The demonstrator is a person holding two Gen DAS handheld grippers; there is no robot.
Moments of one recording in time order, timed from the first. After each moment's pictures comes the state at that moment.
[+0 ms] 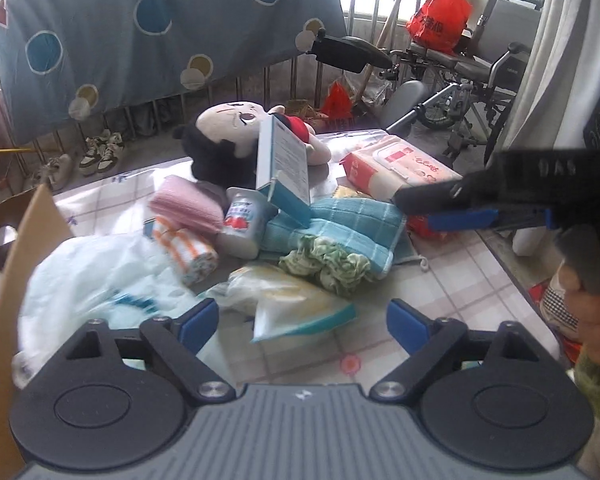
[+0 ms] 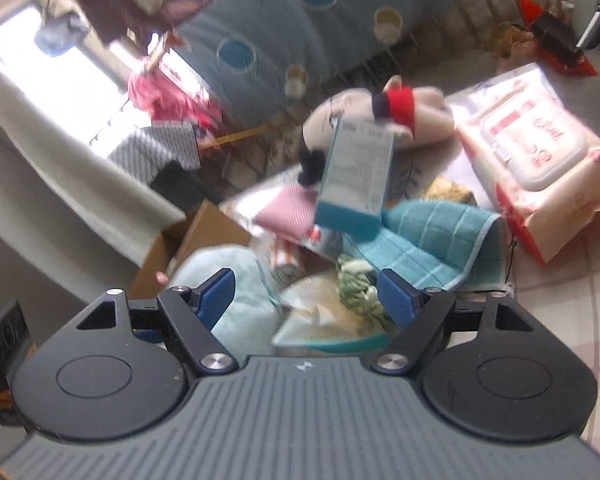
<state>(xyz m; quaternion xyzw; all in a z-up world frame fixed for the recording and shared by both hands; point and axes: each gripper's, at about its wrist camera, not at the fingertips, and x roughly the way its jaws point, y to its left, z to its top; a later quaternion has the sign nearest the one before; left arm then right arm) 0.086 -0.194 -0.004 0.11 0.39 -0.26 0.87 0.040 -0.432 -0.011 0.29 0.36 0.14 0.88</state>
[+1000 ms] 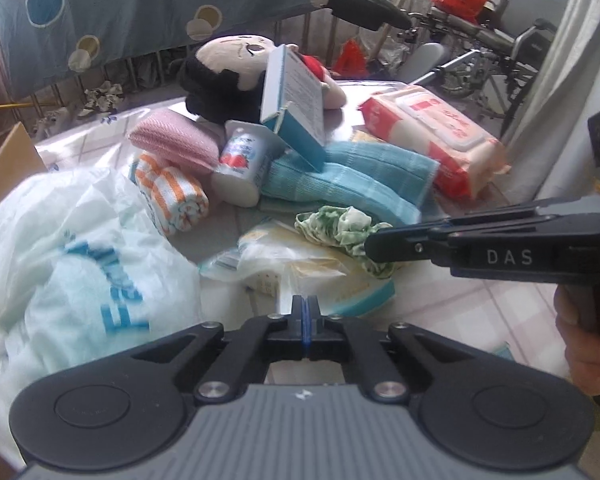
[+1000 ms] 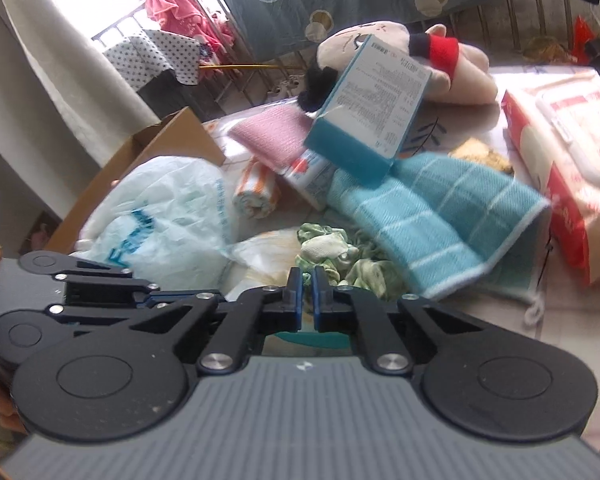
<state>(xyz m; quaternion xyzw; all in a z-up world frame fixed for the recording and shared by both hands) 0.097 -0.192 -0.045 0.09 0.46 -0.25 0.85 0.058 -0.390 -0.062 0.19 0.40 0.18 0.88</state>
